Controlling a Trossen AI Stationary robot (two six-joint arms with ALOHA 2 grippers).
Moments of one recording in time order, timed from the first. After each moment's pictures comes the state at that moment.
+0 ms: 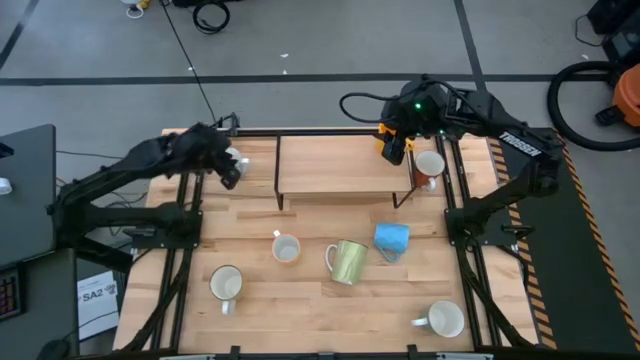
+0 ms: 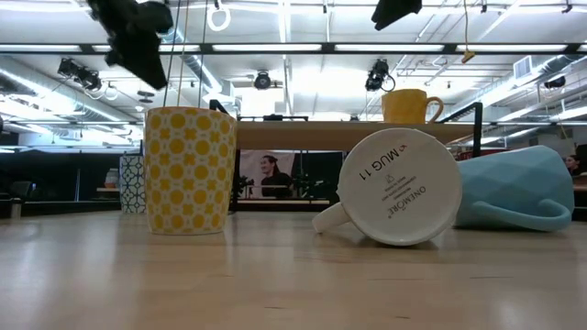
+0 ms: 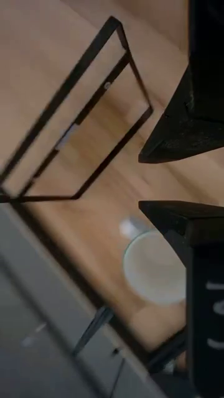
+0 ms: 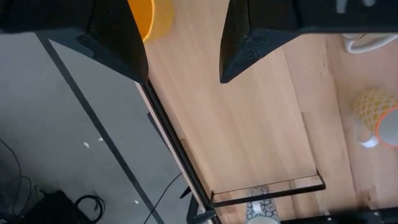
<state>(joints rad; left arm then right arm) 0.50 0.95 1.03 -0.97 -0.20 -0.21 -0.32 1.38 1.78 -1.16 0.18 -0.06</state>
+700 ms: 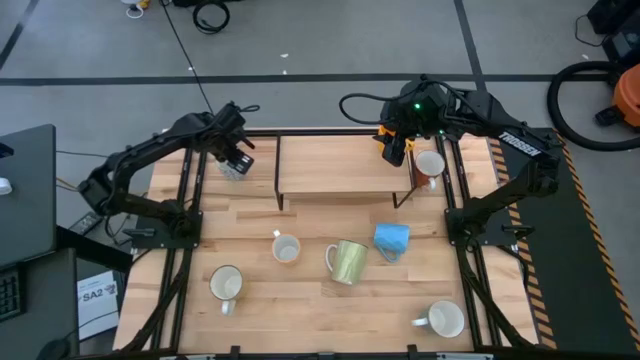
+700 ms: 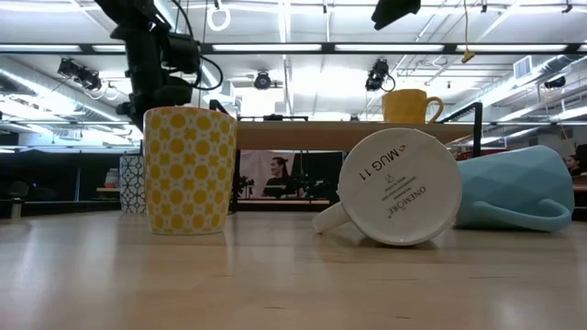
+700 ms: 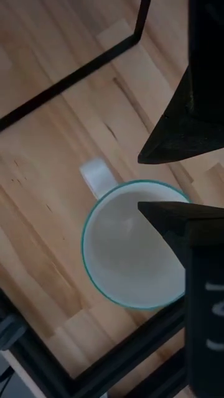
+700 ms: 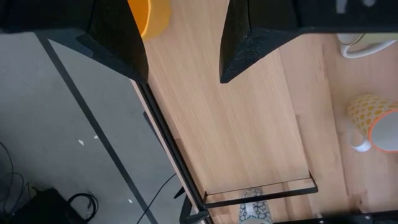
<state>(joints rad) 0.80 1.32 1.04 -0.99 -0.06 -0.13 -0.32 1.38 1.78 -1.16 0.16 -0.08</state>
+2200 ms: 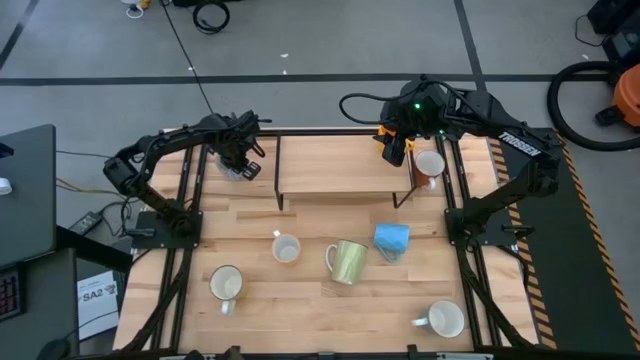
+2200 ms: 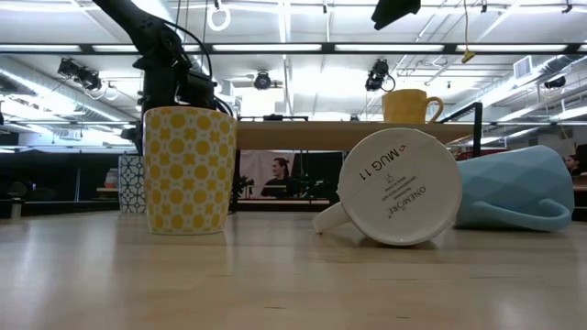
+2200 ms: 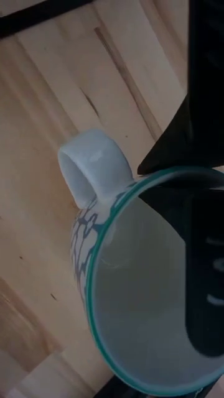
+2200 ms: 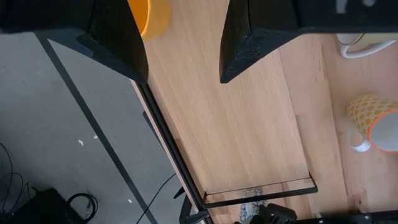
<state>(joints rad) 0.79 1.55 1.04 -1.00 -0.06 -0.15 -0.32 1.38 1.78 -1.16 0.15 -0.08</state>
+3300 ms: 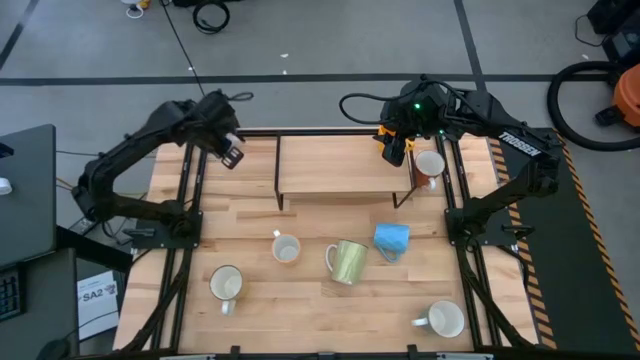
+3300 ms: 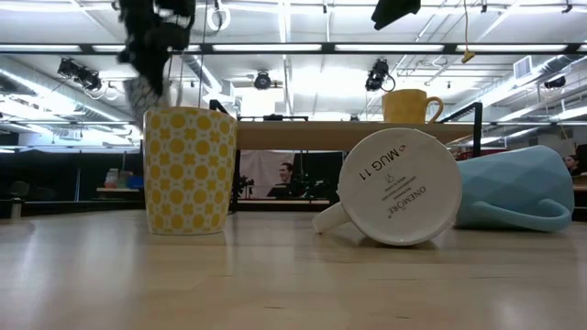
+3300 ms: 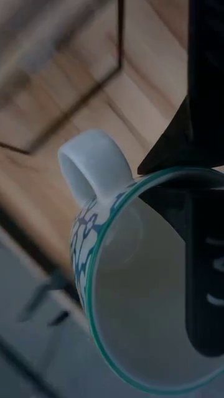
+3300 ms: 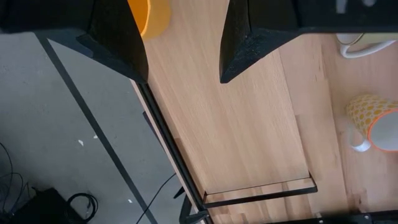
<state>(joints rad) 0.70 1.24 1.36 -1.29 -0.16 -0.07 -0.32 1.38 1.78 -1.16 0.15 -0.08</state>
